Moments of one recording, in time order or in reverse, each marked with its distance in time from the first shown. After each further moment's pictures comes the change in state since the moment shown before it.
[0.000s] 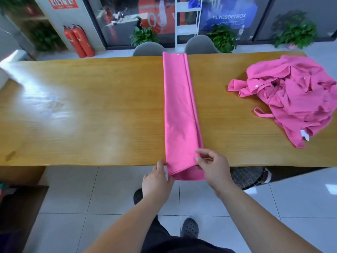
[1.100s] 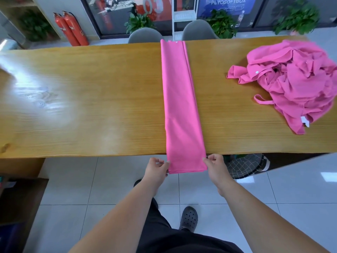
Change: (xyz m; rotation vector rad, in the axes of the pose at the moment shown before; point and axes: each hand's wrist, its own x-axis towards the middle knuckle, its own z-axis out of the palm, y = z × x) left_hand 0.011 -0.015 0.025 -0.977 -0.159 -0.464; right_hand -0.005 0.063 -0.010 -0.038 -0.020 0.337
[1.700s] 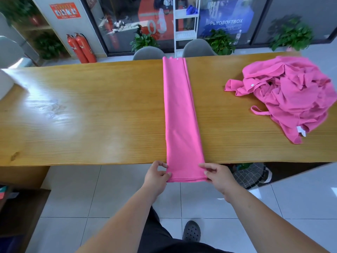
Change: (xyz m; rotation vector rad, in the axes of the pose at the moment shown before) left_hand -0.024 0.019 -0.008 0.255 -0.071 0.103; right_hand -0.001 0.000 -0.023 -0.010 -0.171 -0.059
